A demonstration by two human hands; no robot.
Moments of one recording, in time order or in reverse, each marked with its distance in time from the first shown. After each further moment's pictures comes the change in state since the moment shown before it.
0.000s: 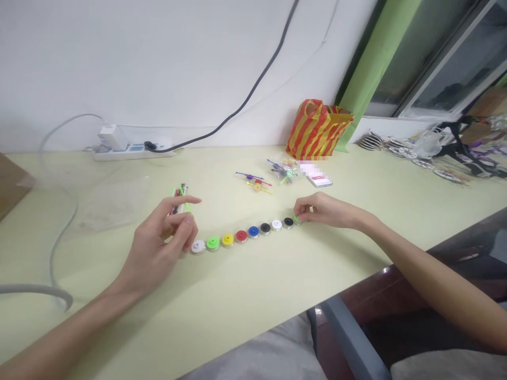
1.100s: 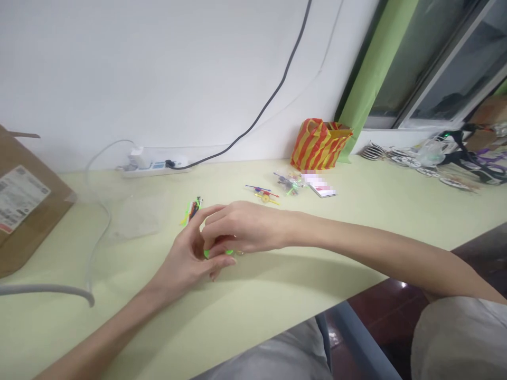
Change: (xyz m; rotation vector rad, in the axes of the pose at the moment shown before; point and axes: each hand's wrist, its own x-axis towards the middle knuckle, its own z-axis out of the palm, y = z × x) left_hand -0.004 0.020 0.000 -0.305 -0.247 -0.040; right_hand 0.079 -0.178 0.040 -0.149 -0.104 -0.915
